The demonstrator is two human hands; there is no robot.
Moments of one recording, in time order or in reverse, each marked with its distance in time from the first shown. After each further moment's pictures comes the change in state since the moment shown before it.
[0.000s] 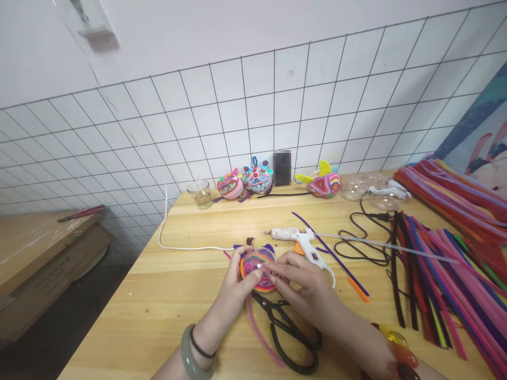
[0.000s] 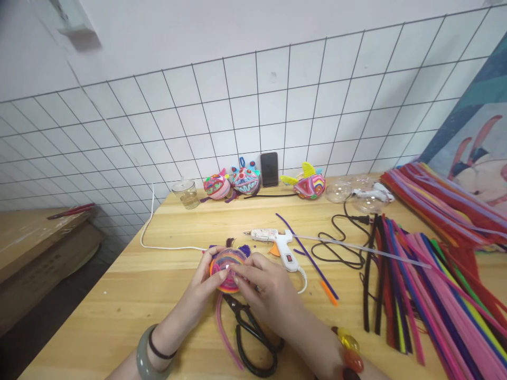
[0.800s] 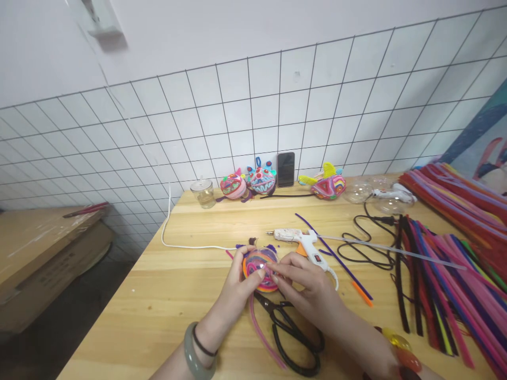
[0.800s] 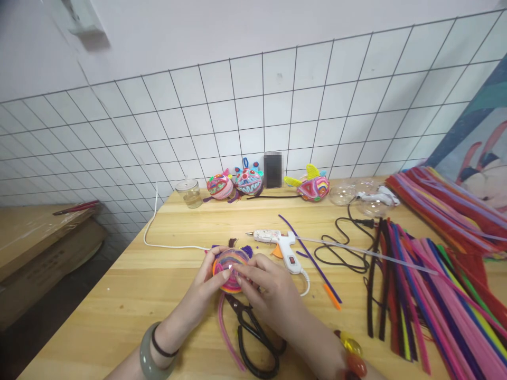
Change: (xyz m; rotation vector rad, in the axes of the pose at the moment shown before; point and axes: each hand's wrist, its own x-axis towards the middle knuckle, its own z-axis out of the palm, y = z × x) left_hand -0.001 0.005 0.004 -0.029 0.038 -0.017; right_hand -0.002 0.003 -0.001 0.014 -0.028 0.014
